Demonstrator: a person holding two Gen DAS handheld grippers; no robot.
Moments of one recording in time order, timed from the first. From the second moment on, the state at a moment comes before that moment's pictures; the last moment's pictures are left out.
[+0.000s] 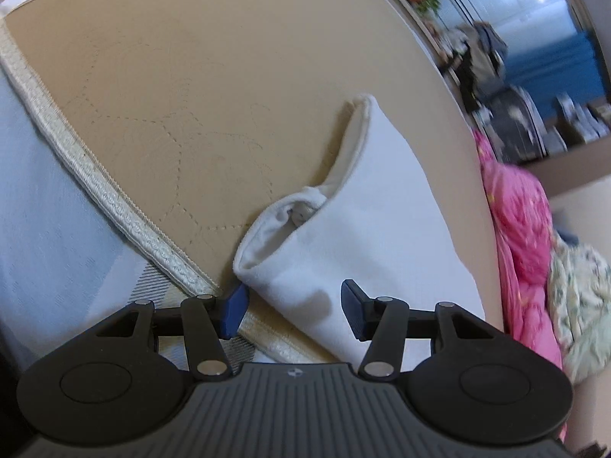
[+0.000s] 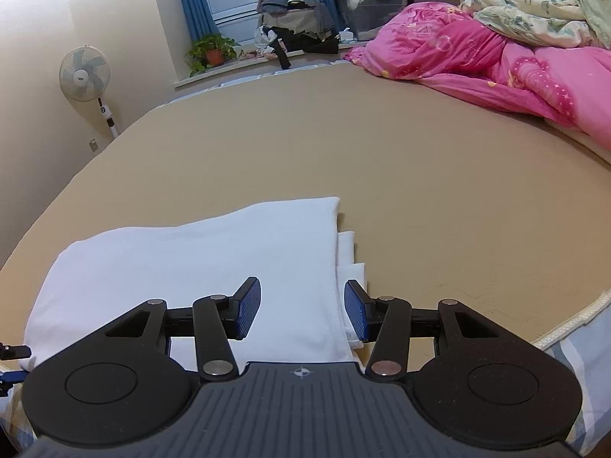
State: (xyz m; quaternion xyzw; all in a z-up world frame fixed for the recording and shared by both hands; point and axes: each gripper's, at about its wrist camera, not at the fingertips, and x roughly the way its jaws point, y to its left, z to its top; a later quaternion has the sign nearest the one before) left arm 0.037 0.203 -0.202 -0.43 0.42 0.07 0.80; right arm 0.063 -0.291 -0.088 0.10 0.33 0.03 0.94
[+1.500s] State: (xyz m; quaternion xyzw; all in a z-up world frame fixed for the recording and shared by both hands) left arm 0.092 -0.198 -0.030 0.00 0.34 -0.10 0.93; right arm 0.071 -0.391 -0.110 0.15 0.40 -0.08 0.90
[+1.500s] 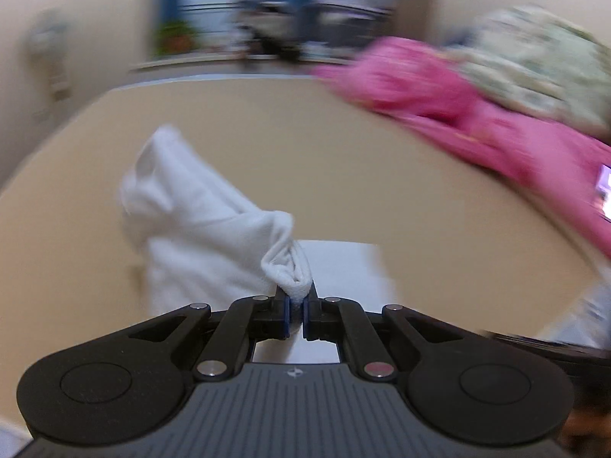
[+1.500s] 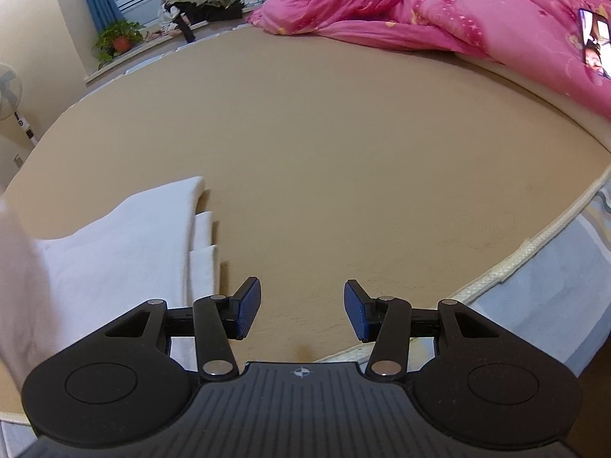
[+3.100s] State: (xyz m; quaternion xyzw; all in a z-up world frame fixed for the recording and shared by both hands) left arm 0.089 -0.112 -0.169 -0.02 0.47 -0.17 0.86; right arm 0.193 -0.399 -0.166 0.34 0.37 -0.03 0.86
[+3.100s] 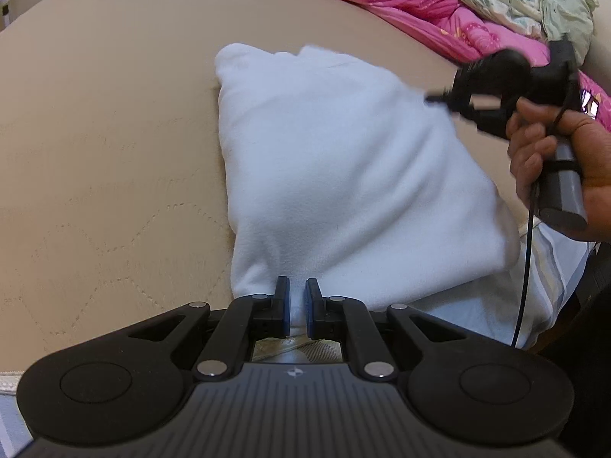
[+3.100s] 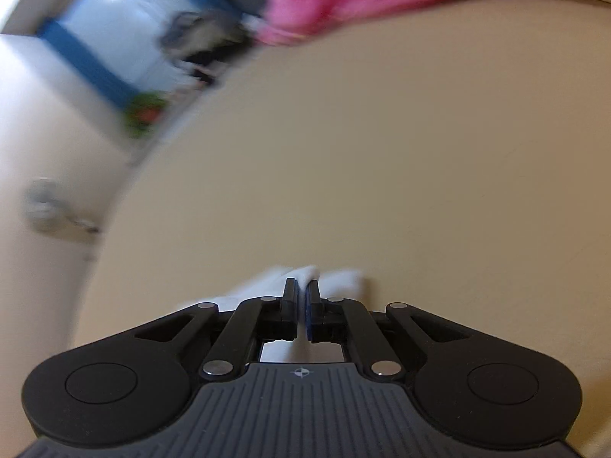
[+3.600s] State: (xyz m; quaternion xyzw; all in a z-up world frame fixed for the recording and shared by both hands) left arm 0.161 -0.066 -0.113 -0.09 0.44 -0.16 0.88; right arm 0.131 -0.378 -0.148 0.26 0.42 0.03 0.87
